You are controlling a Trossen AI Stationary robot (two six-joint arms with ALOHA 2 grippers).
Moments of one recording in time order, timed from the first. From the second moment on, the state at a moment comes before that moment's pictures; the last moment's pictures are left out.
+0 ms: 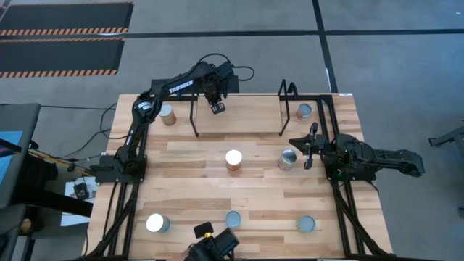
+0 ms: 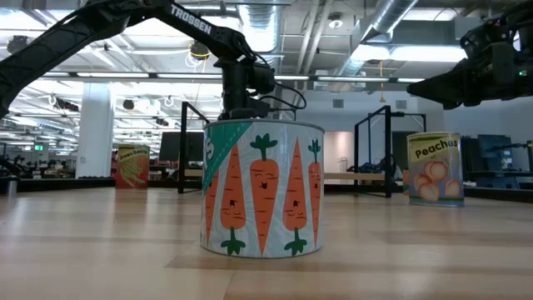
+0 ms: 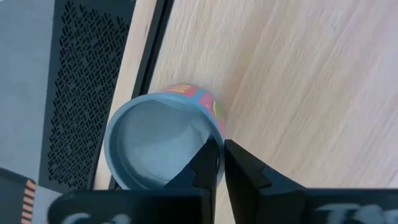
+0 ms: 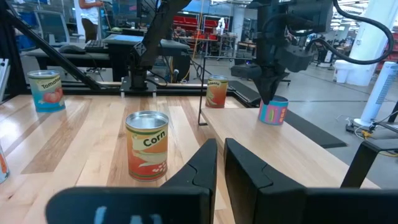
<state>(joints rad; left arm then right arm) 0.65 2.22 2.05 -1.23 -0.08 0.31 -0.14 0.05 0.00 0.04 0.13 -0.08</state>
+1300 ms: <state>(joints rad) 0.42 2.16 2.35 -1.27 -0.11 0.37 -0.14 0.05 0.00 0.04 0.13 -0.08</state>
